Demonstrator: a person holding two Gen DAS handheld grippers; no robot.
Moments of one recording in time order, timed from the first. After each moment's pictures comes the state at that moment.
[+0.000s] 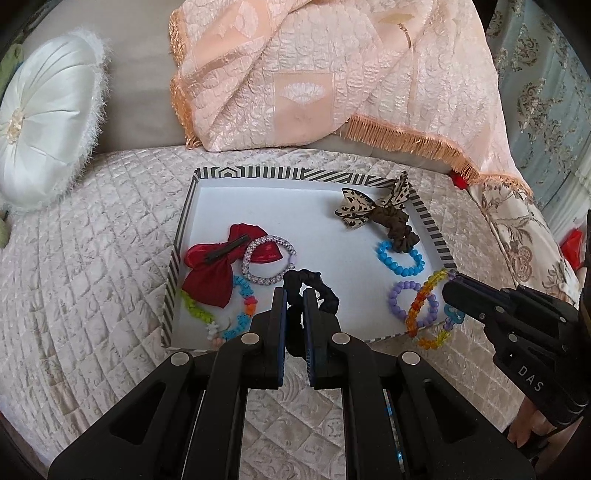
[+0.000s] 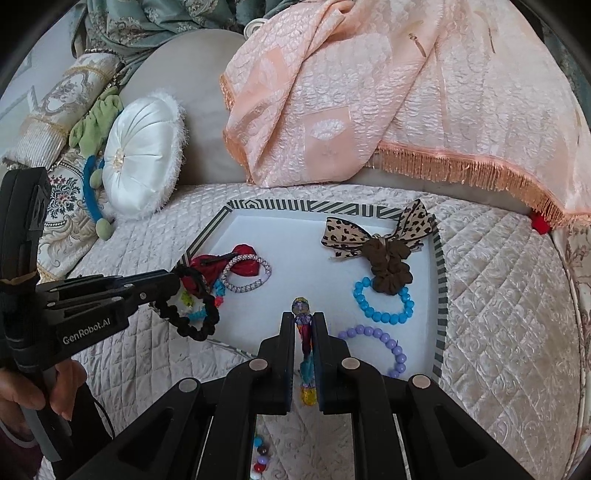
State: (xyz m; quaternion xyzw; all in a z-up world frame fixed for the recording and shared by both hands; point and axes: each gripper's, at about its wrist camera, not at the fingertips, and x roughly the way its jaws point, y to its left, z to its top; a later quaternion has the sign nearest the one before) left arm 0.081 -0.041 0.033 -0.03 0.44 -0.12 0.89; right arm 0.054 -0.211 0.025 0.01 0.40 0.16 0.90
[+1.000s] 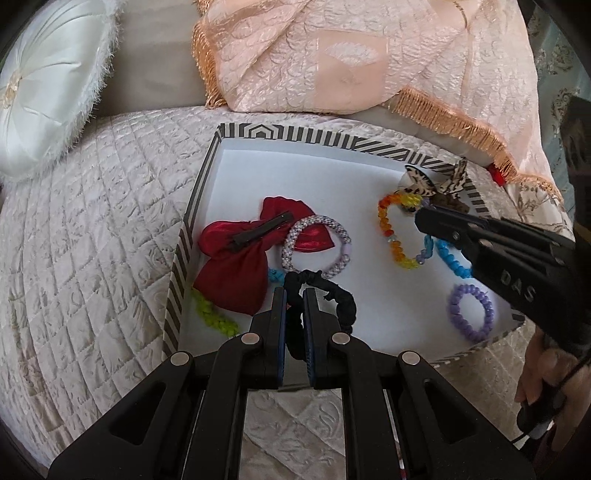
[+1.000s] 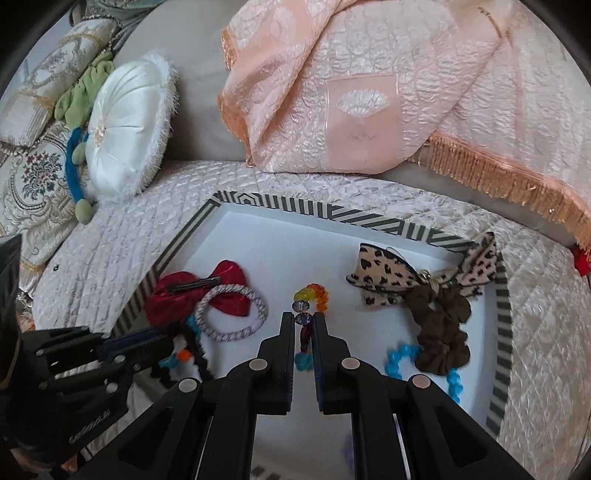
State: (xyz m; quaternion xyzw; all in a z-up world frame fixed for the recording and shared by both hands) left arm 0.126 -0.020 -0.025 -0.04 0.49 -0.08 0.87; right arm 0.164 -0.164 -0.019 -0.03 0.45 0.18 0.87
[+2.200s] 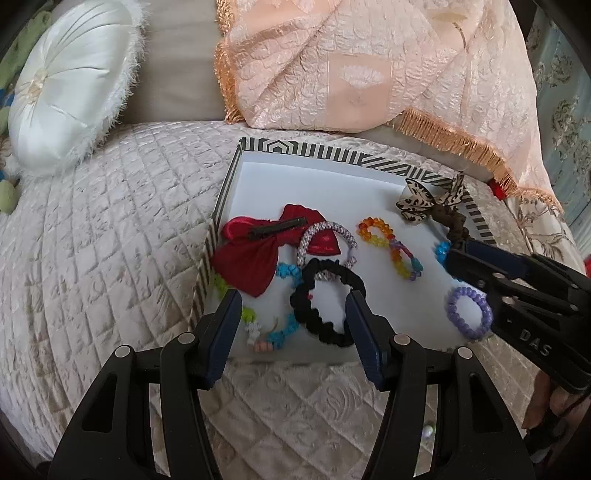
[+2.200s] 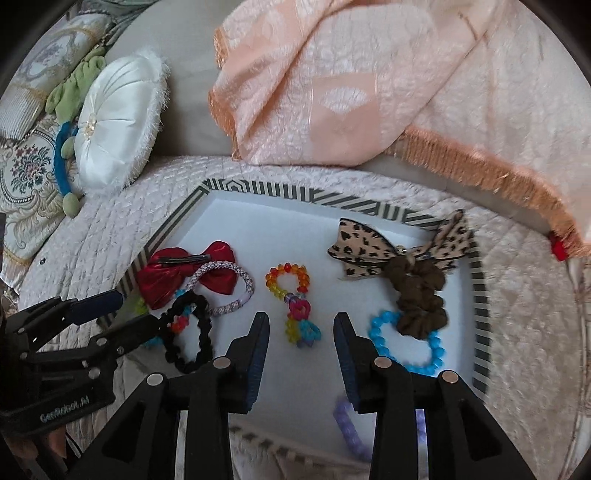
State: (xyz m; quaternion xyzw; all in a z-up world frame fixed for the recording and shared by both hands) left arm 0.096 -0.010 -0.012 -0.05 0.45 -0.07 0.89; right arm 0.115 -0.170 -0.006 -0.05 0.43 0.13 0.89
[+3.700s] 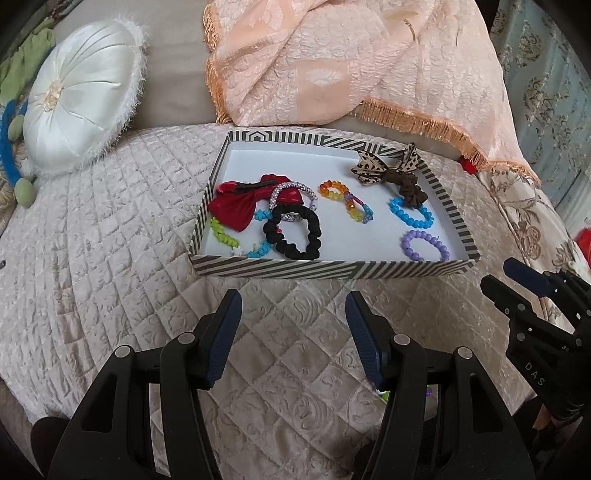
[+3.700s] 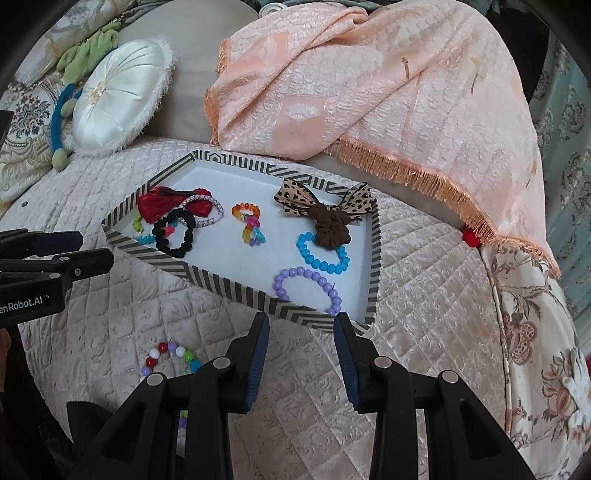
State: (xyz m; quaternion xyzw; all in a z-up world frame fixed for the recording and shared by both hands) left arm 0.006 -0.027 0.010 -0.03 0.44 -0.08 0.89; right arm -0.017 -0.202 0.010 -0.14 0.40 0.05 0.91
